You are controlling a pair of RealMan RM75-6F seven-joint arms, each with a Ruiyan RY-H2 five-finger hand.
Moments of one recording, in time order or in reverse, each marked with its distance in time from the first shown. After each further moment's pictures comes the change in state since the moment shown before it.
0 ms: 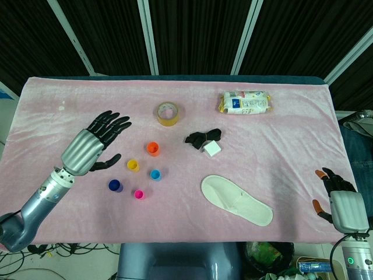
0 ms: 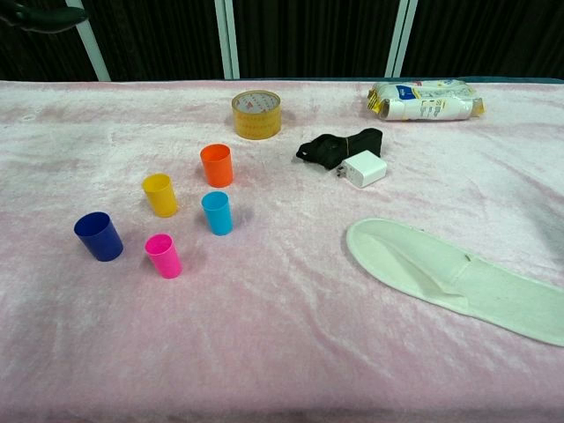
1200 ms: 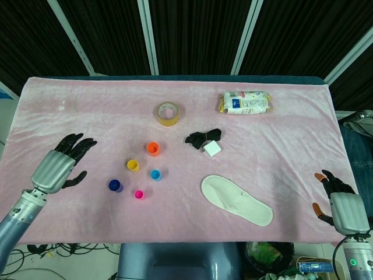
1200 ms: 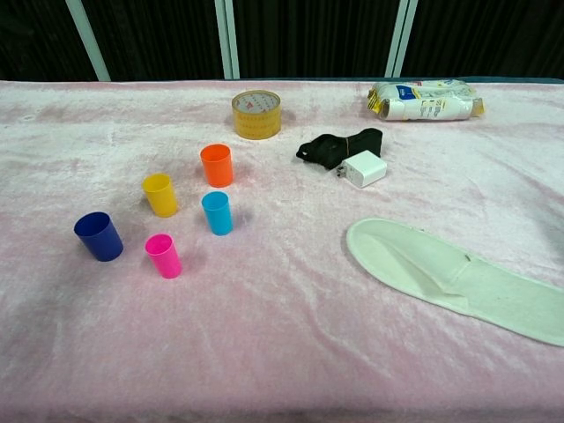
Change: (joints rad) left arm 0.167 0.137 0.211 -0.069 -0.150 -0.003 0.171; right arm 0.002 0.035 -0.020 -0.022 0.004 -0.039 0.030
